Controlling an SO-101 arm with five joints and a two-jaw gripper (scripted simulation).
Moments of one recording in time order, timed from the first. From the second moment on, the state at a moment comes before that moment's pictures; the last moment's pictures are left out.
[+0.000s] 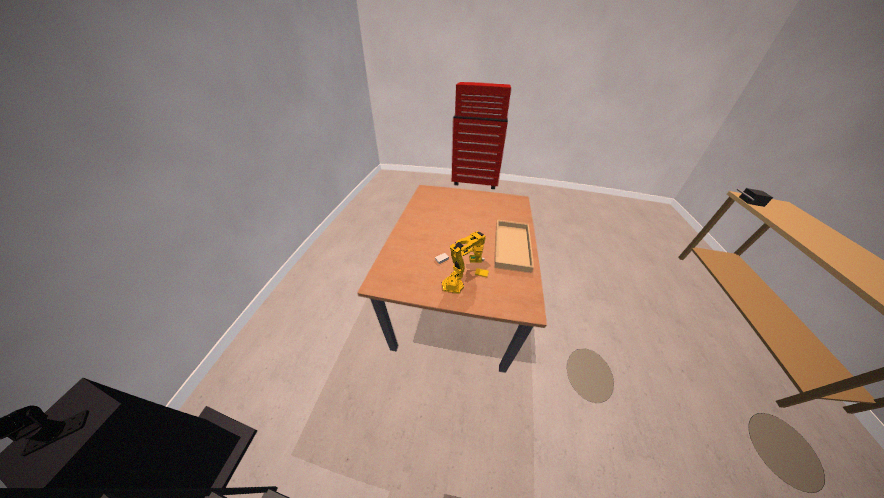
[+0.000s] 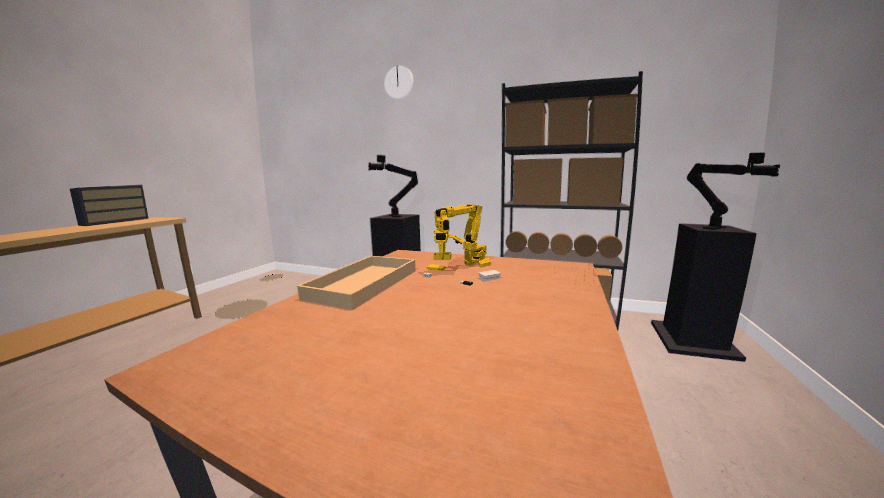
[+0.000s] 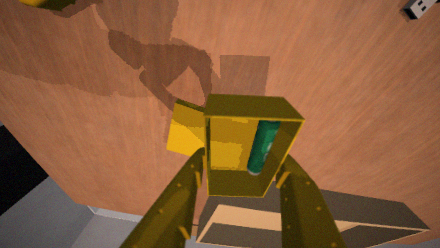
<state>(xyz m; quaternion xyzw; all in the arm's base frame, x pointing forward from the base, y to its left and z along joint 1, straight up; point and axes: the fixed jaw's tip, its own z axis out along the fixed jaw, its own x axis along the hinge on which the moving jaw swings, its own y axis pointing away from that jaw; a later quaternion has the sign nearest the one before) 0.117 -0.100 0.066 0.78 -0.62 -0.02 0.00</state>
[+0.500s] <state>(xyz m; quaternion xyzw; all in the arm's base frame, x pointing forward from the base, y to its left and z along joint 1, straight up) 0.124 -0.132 0.064 0.88 -0.48 -0.02 0.00</state>
